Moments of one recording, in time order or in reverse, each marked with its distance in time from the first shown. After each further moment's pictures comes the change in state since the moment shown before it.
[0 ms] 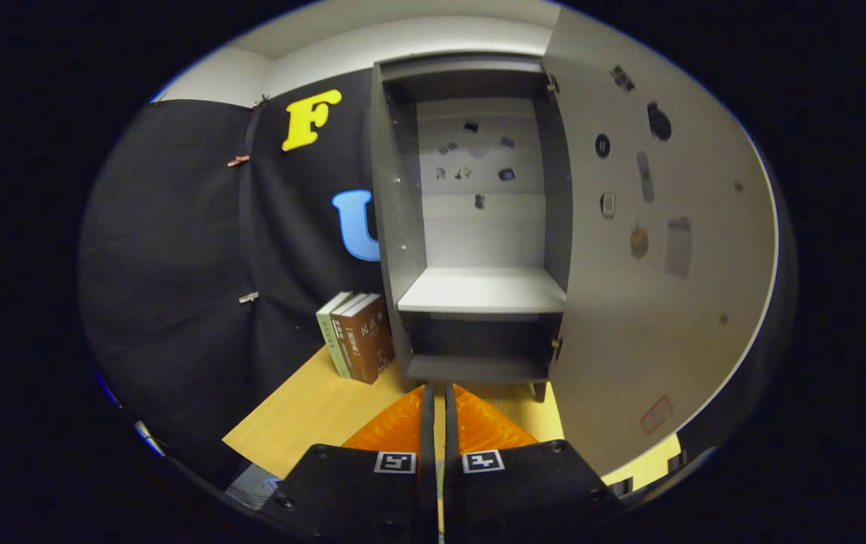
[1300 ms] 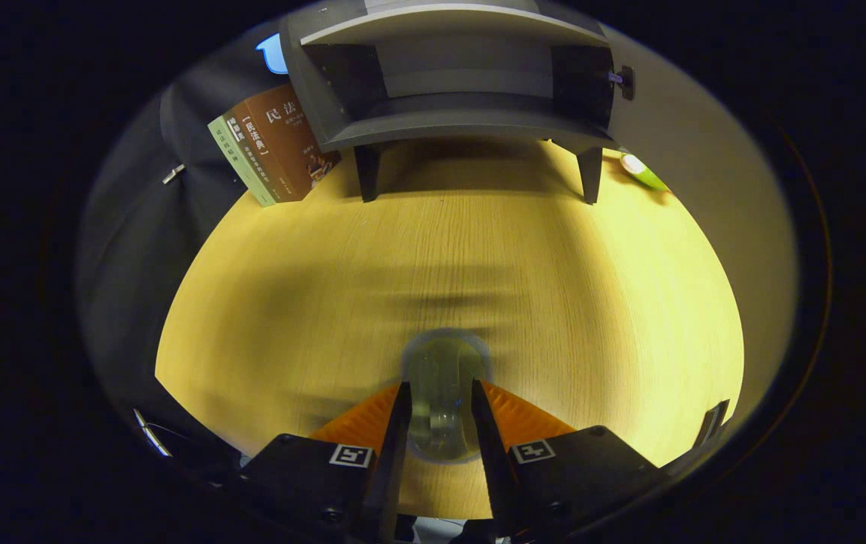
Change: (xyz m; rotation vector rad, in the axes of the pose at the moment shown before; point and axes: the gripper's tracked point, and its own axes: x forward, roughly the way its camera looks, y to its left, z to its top) arm 0.144 -0.049 -0.306 0.057 0.644 -0.083
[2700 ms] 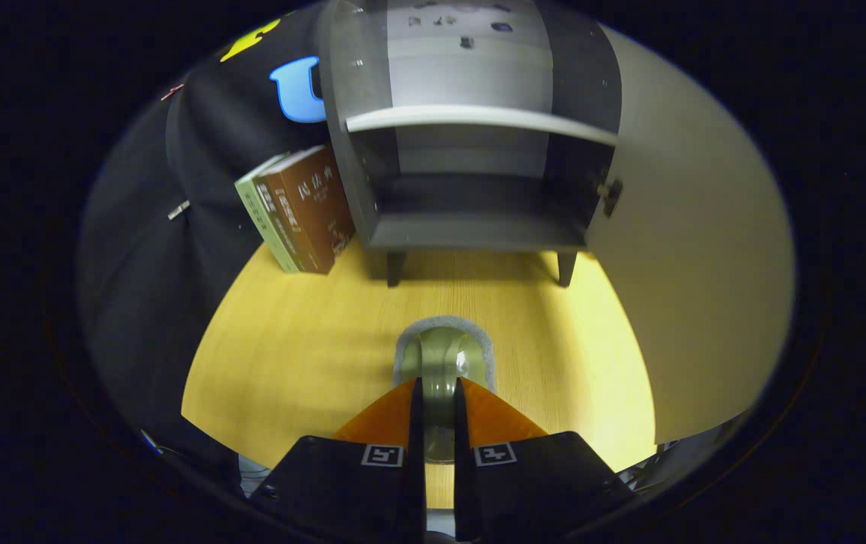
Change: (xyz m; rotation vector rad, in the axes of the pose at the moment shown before) arm -0.116 0.056 0.115 0.004 -0.250 -0.101
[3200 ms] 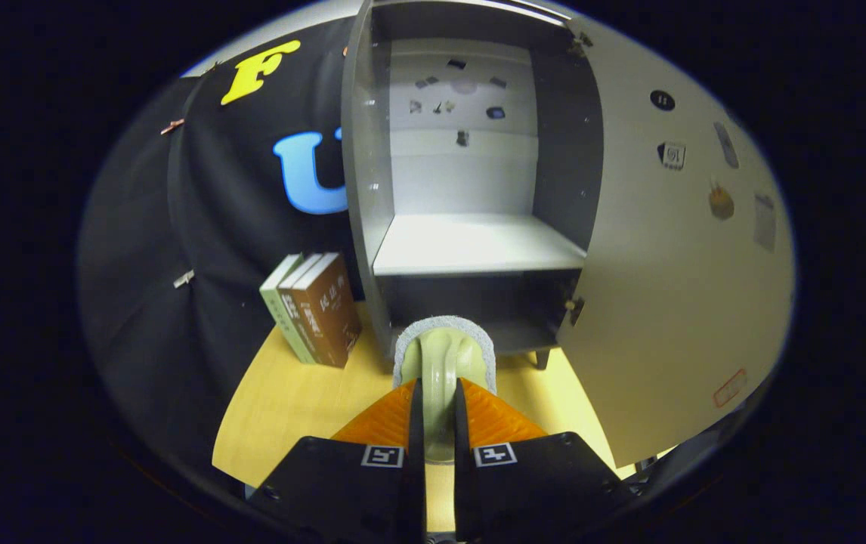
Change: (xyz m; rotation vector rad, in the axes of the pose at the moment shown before) arm -0.077 0.023 0.132 0.040 -0.283 -0.068
